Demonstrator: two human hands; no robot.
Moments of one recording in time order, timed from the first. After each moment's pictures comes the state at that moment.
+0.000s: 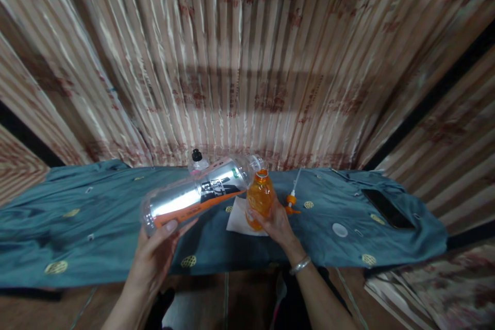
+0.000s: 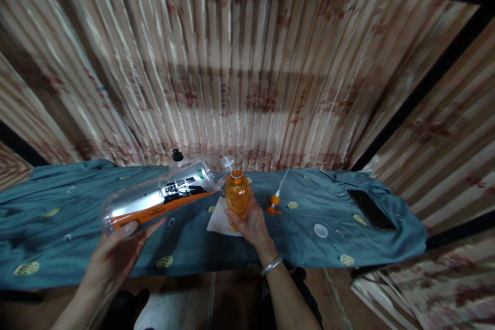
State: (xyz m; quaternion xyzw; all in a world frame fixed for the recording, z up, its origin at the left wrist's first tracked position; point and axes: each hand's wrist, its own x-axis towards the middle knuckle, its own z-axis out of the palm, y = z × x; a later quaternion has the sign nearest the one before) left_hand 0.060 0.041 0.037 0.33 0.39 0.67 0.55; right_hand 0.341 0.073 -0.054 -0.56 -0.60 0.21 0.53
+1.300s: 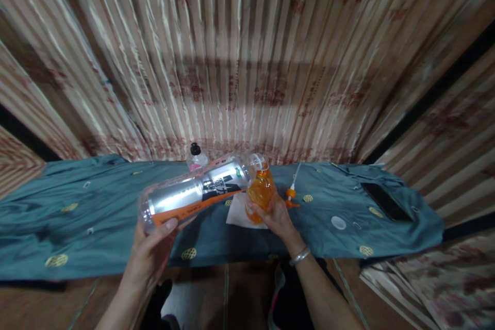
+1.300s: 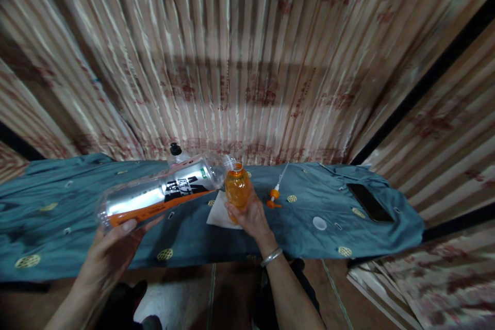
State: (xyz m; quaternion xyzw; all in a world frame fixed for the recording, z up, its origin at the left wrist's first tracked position) left_hand 0.065 0.034 0.038 0.34 0.38 0.67 0.53; right_hand 0.348 0.077 -0.062 -0.54 -0.63 0.19 0.53
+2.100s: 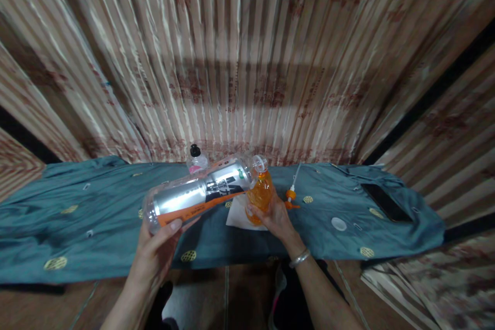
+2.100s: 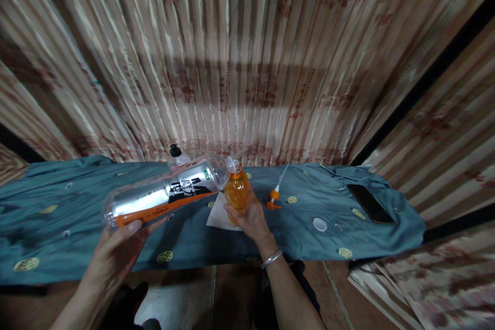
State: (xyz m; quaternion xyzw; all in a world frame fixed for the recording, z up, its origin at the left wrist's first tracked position) left_hand 0.070 0.034 0.042 0.34 0.38 0.67 0.55; right_hand 0.344 0.074 -0.055 -0.55 -0.62 0.22 0.52
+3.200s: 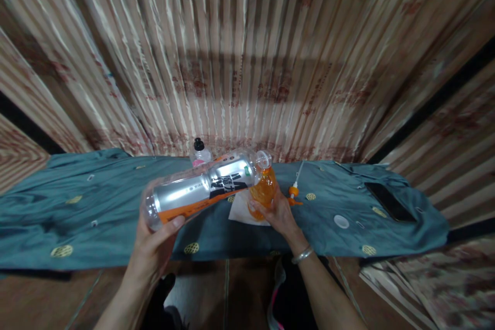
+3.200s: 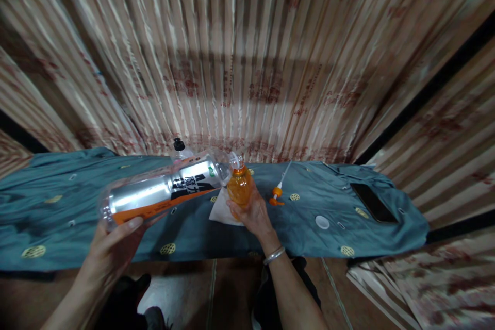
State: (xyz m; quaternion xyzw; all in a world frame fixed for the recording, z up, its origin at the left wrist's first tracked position) left_hand 0.063 0.032 0.039 0.36 0.39 0.68 0.50; right_hand 0.343 0.072 -0.050 -0.55 -0.62 0.21 0.52
